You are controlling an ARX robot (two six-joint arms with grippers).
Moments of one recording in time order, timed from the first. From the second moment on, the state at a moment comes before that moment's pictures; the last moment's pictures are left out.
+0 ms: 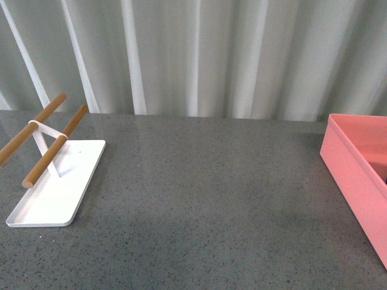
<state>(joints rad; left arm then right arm) 0.00 0.00 0.02 0.00 0.00 0.00 0.00 1.06 0.14 0.91 -0.01 -0.02</state>
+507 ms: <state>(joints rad) 0.00 0.00 0.02 0.00 0.00 0.00 0.00 0.70 0.03 0.68 -0.01 -0.02</state>
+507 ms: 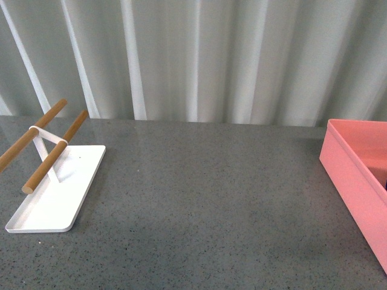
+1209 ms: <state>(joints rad) 0.00 0.00 0.02 0.00 0.00 0.00 0.00 0.28 0.02 0.28 0.00 -0.01</state>
